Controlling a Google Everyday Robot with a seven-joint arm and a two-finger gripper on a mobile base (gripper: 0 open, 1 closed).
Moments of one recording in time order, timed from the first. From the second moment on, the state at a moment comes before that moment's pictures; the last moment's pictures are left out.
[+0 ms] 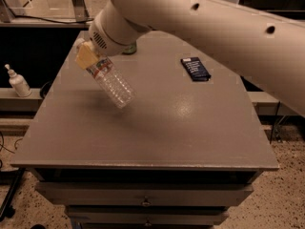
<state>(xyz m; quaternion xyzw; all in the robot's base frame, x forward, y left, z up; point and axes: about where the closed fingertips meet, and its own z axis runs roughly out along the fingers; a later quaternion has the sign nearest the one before) 0.591 0.143 0.943 -0.43 0.81 0.16 0.36</state>
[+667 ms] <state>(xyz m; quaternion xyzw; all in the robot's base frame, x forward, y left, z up) 0.603 0.166 0.987 -0.42 0.70 0.28 0.50</state>
